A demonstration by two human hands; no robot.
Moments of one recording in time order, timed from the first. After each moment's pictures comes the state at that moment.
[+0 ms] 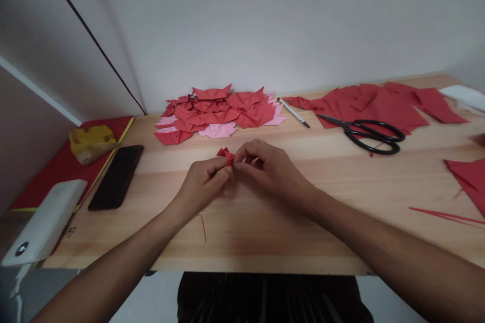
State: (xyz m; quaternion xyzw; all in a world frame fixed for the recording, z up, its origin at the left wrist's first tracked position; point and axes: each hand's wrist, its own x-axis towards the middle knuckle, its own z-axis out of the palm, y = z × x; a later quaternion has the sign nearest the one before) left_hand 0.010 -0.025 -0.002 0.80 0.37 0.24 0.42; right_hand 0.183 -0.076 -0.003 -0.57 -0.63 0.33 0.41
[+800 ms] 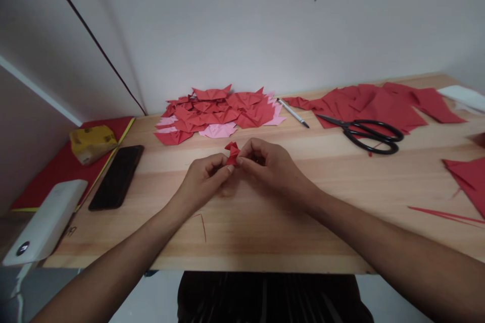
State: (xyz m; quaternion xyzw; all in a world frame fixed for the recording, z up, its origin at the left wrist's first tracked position) left_hand 0.008 -0.023 -0.004 0.76 0.37 0.23 0.49; right_hand 0.184 -0.073 -0.005 -0.56 -0.58 0.40 0.43
